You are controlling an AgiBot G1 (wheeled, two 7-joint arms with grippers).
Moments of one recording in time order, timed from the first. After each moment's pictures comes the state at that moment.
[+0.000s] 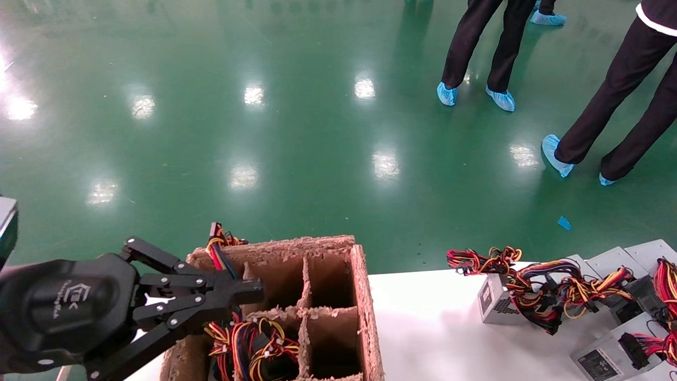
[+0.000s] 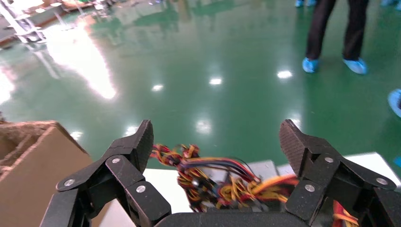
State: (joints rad) left arm -1.10 0.57 0.38 -1.27 0.66 1.46 -0.13; right arm -0.02 -0.67 0.91 1.24 -0.92 -1.14 0.42
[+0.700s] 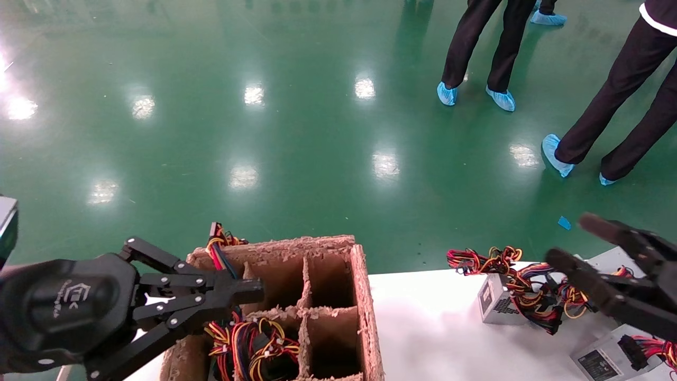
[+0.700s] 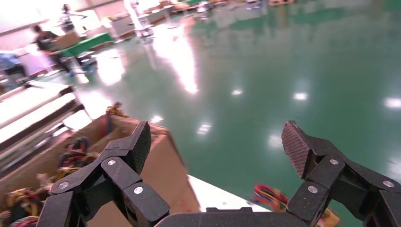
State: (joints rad) left arm -1.10 0.57 0.38 -1.27 0.66 1.46 -0.13; right arm 0.37 -0.65 0.49 1.26 -0.85 -1.27 0.33
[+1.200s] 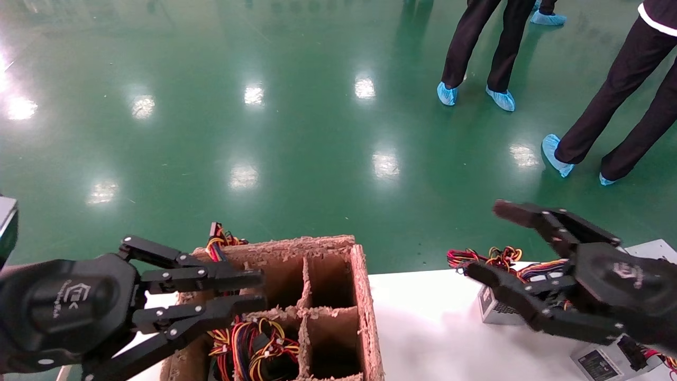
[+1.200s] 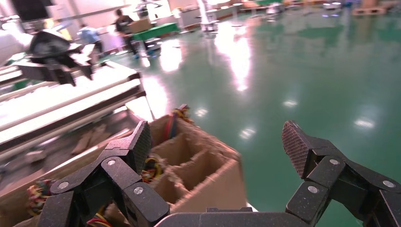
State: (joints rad) left arm -1.10 0.57 0.38 -1.27 0.66 1.46 -0.13; right arm 0.65 -0.63 0.18 1.27 -0.80 -1.36 0.27
